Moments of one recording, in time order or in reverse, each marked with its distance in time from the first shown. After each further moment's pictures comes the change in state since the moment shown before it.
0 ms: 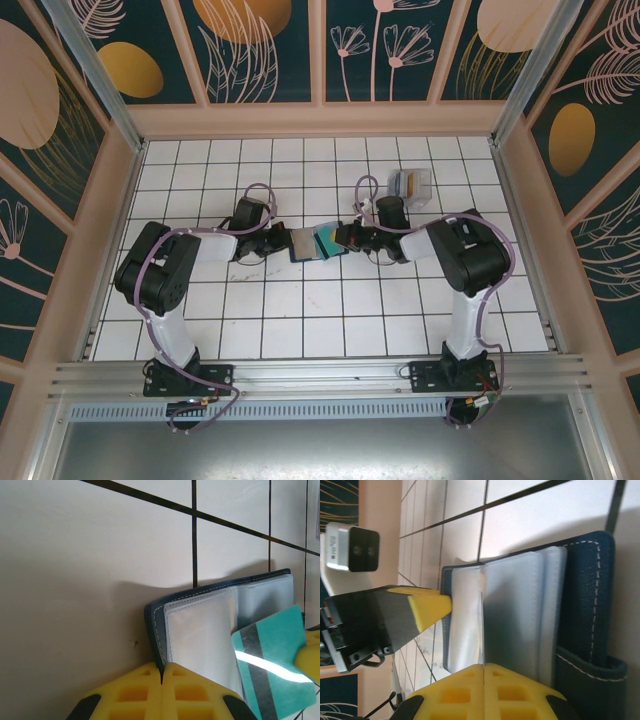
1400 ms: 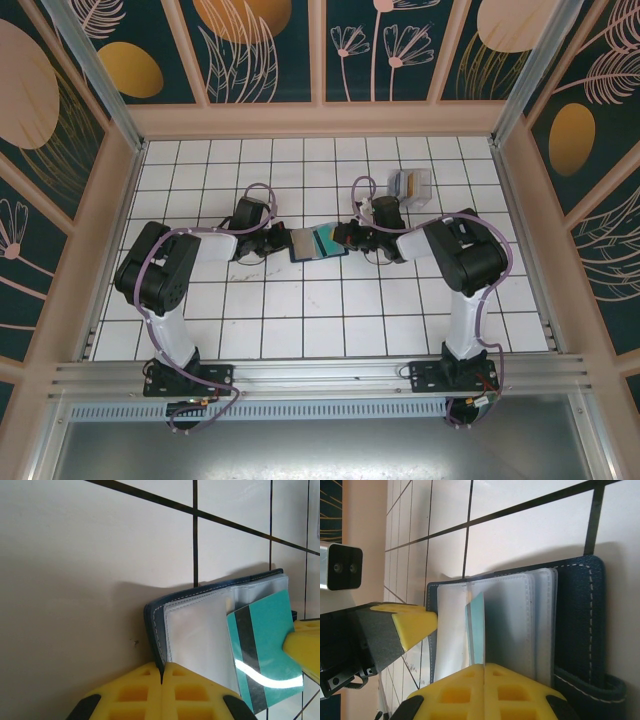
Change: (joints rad) left arm 0.000 0.000 0.005 -0.010 0.002 0.000; right arm 0.027 0.005 0.013 -0.005 0.098 0.015
